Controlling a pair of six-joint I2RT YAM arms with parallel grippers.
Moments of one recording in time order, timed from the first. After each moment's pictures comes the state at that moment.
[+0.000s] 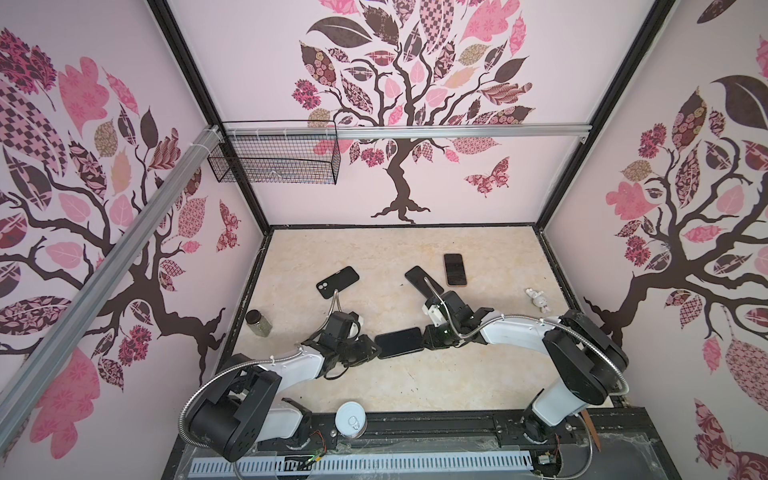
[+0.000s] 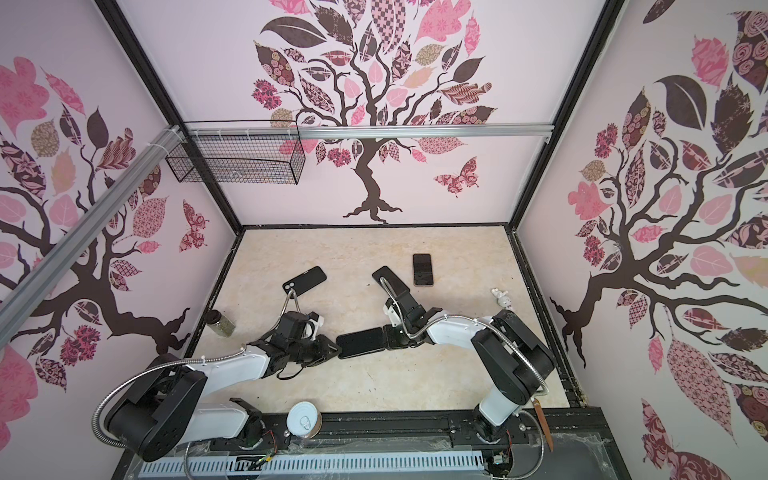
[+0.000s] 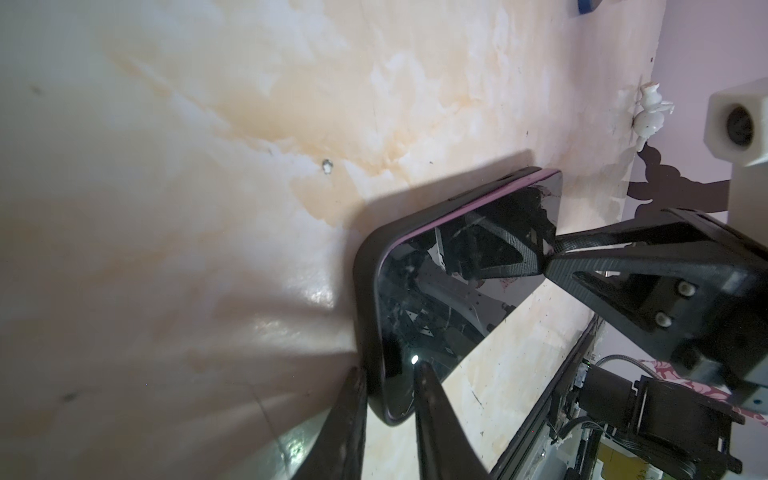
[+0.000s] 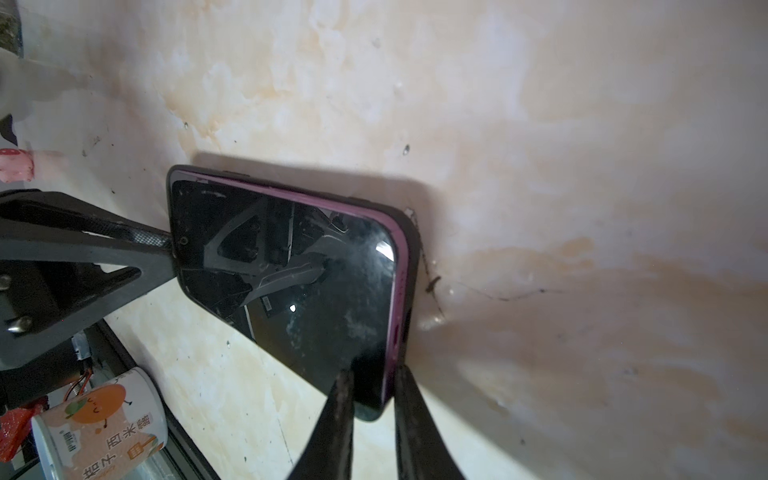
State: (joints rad) left arm -0.48 1.33 0.36 0.06 0.49 -0.78; right arm 0.69 1.62 0.77 -0.20 -0.37 0.52
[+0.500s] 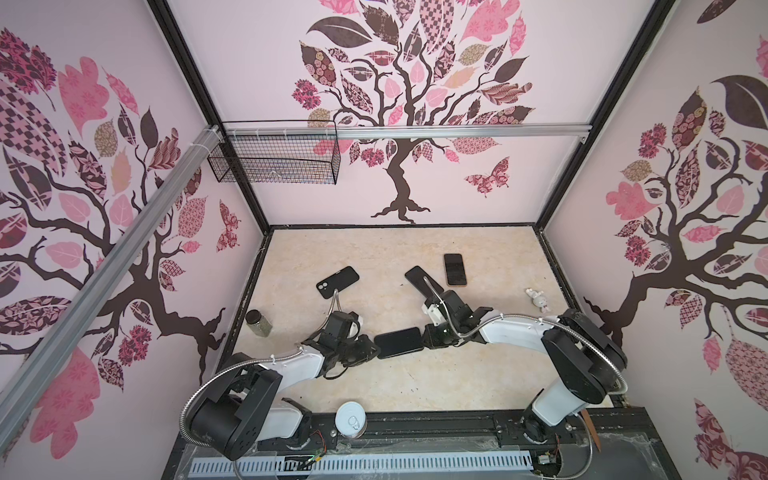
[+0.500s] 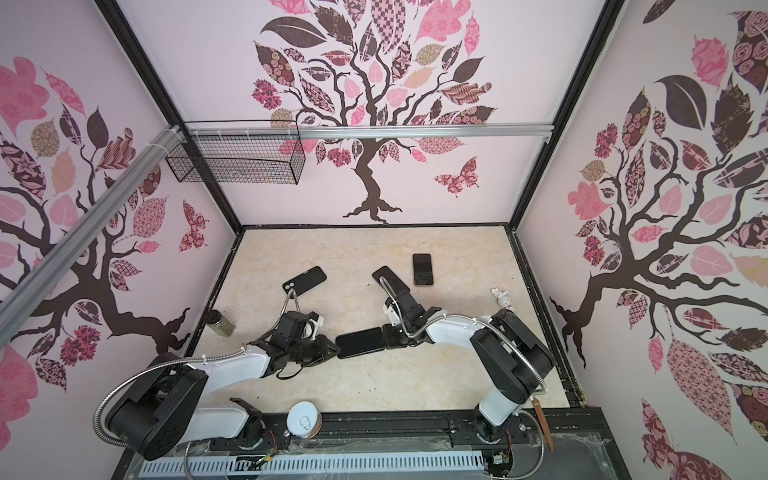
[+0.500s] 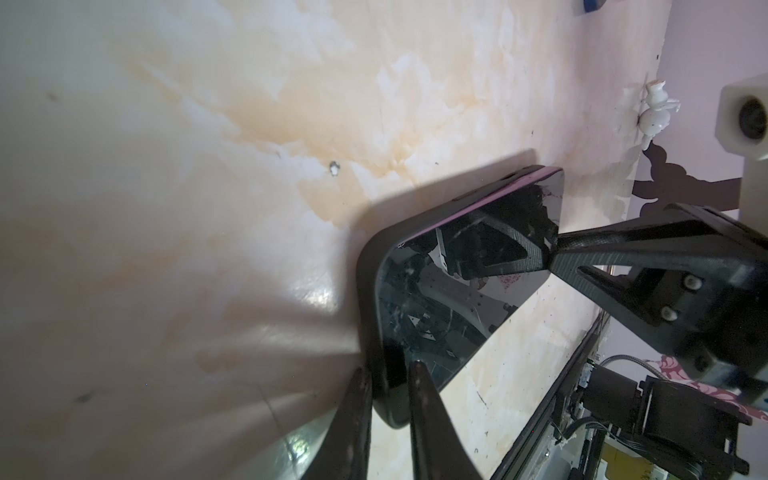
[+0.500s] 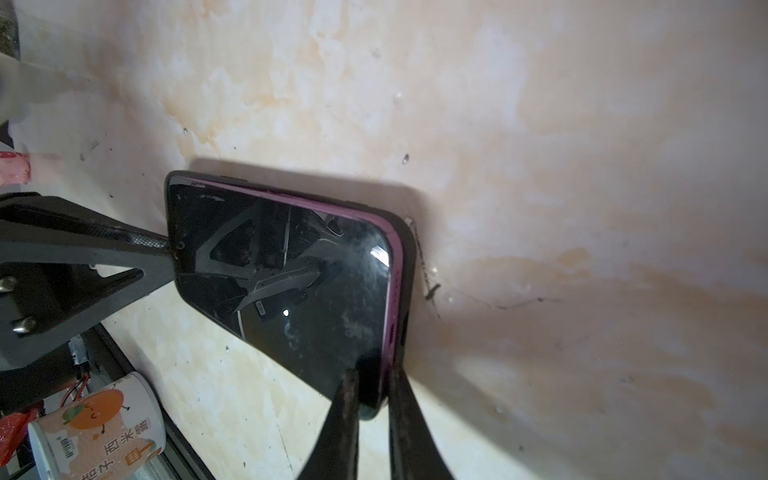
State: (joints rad) left arm -0.48 1.34 0.36 0.06 0.49 -0.76; right arm 0.69 1.64 0.78 -0.20 -0.36 0.52
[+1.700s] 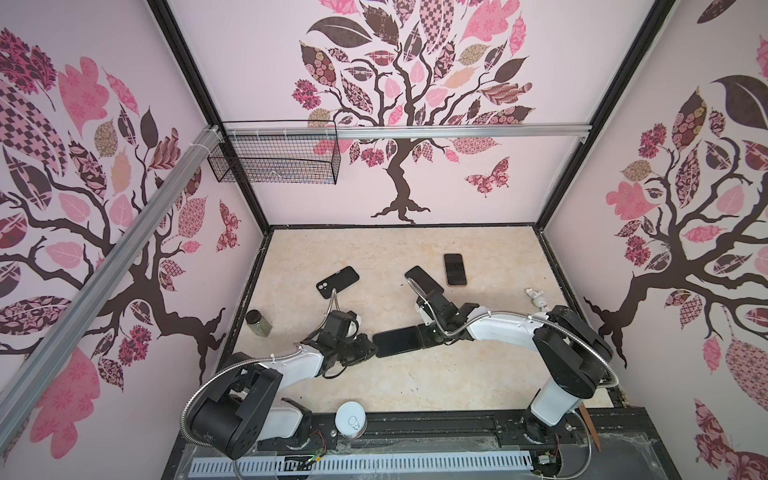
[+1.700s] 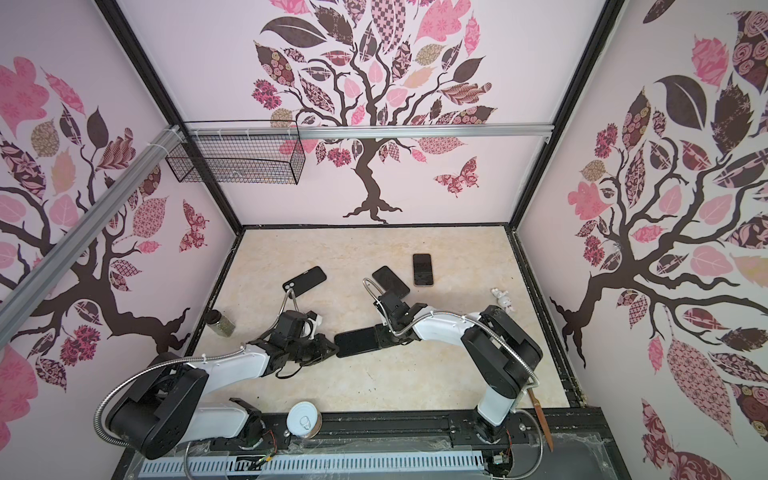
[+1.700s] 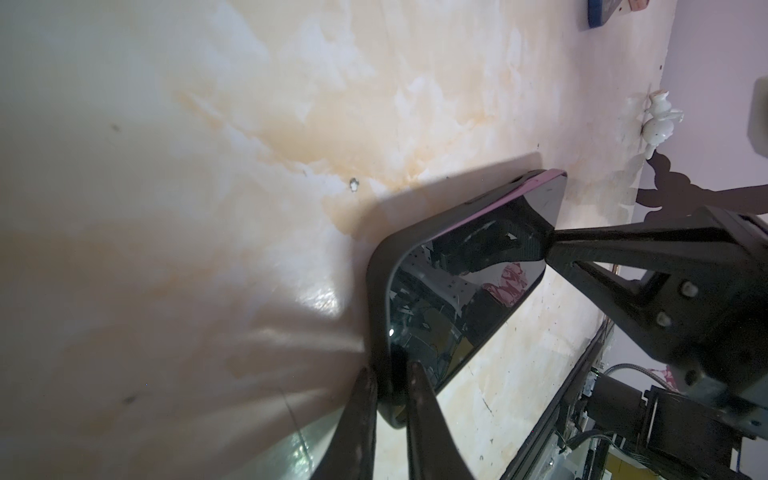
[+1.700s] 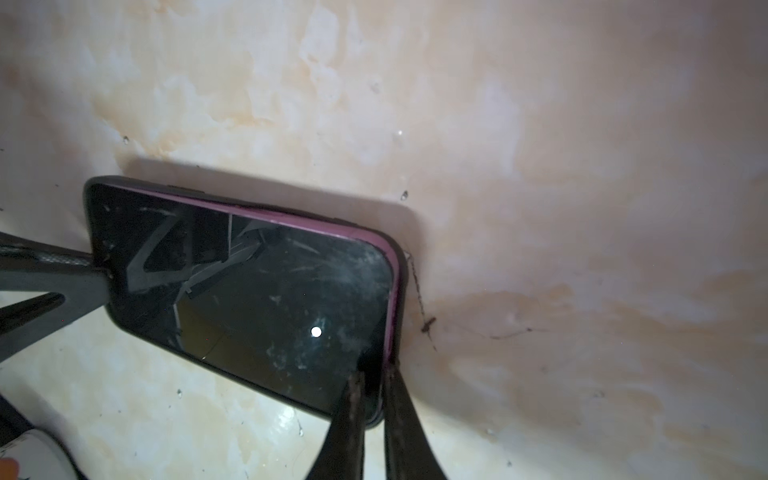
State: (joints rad) left arm -0.46 1.35 0.36 0.06 0.48 -0.76; right arm 0.79 1.72 0.92 -0.35 -0.12 0.49
